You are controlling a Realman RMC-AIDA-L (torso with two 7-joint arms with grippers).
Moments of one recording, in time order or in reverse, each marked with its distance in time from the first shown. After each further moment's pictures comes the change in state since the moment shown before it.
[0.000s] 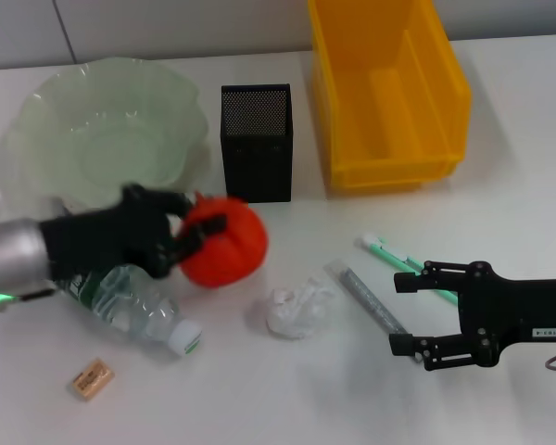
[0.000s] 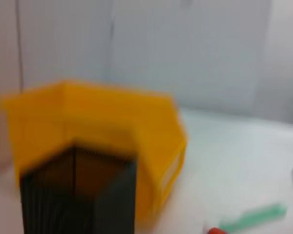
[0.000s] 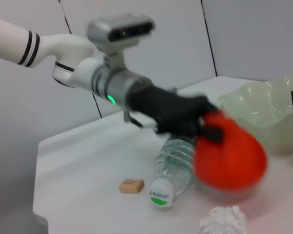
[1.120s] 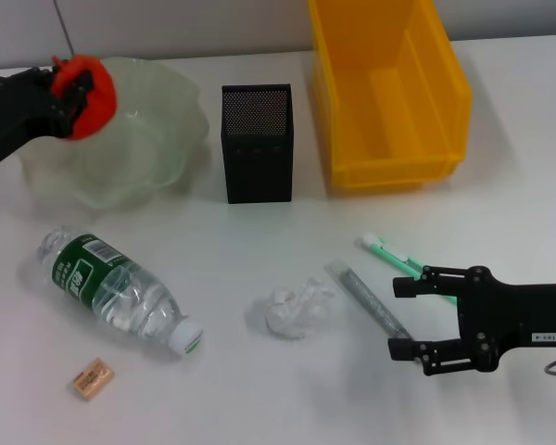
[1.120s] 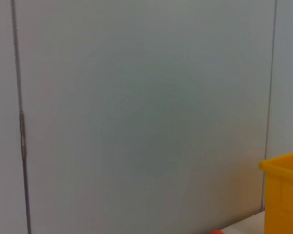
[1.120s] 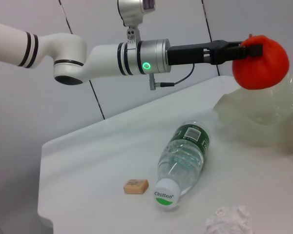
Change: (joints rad) left arm 0.005 -0.003 -0.036 0.027 -0.362 -0.451 0.008; right arm -0.005 0.003 -0.003 0.003 0.000 -0.005 0.008
